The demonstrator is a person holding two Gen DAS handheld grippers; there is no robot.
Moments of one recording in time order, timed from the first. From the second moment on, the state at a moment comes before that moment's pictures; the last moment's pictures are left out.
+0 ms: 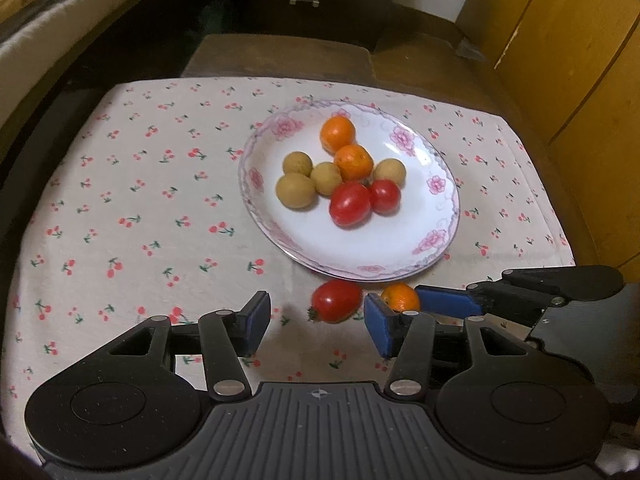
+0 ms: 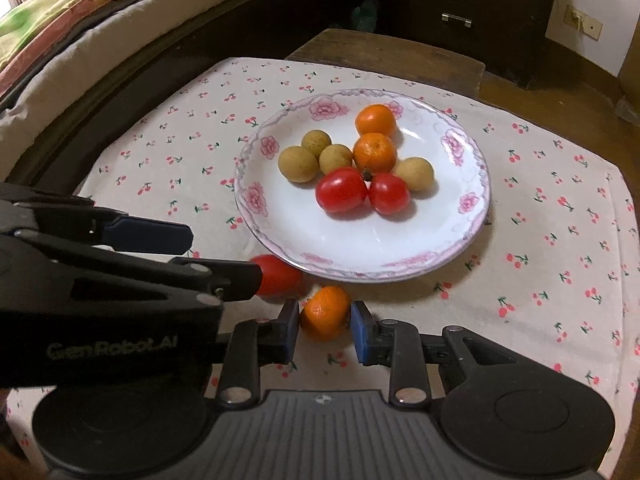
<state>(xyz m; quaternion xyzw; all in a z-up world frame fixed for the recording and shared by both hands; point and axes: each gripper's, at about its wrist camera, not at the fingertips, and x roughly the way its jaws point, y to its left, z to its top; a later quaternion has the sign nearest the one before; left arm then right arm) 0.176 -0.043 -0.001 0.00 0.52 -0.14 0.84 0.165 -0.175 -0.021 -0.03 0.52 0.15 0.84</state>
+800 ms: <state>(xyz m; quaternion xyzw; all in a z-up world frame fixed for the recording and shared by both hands) 0.188 -0.073 -0.028 0.05 0.54 -0.15 0.83 0.162 -0.192 -0.017 -0.03 0.55 0.11 0.83</state>
